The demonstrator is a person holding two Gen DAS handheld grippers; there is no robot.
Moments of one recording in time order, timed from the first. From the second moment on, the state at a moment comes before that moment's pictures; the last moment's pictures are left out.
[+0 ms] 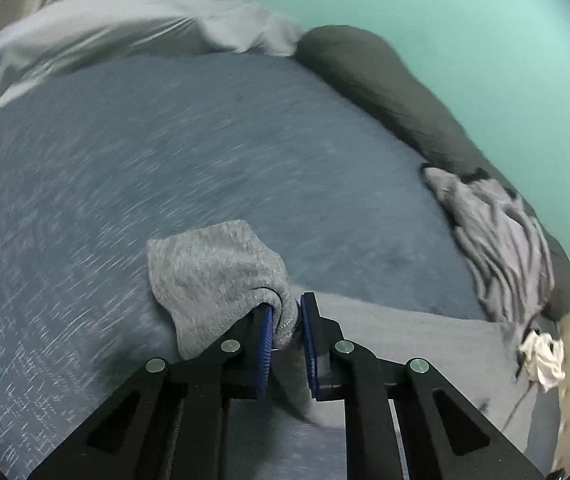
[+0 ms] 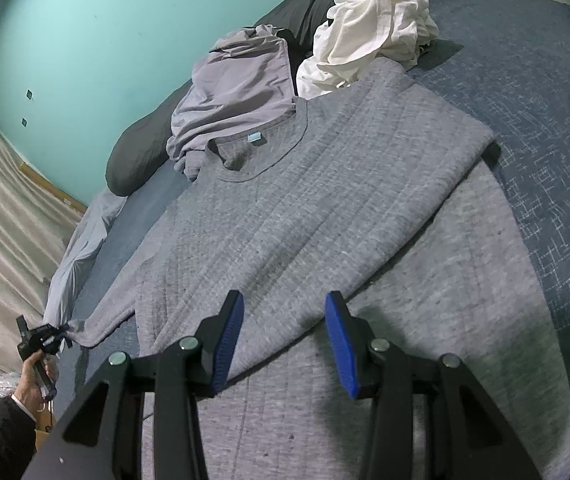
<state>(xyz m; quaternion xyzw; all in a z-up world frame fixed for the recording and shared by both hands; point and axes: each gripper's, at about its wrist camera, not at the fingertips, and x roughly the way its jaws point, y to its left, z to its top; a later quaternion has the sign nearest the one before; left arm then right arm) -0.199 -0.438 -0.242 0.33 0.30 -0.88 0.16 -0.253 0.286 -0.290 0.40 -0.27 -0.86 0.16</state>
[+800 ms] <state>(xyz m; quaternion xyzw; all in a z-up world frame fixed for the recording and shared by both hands) -0.291 -0.147 -0.154 0.35 0.18 -0.92 -0.05 -0.252 0.329 -0.289 0.38 -0.33 -0.85 0.15</state>
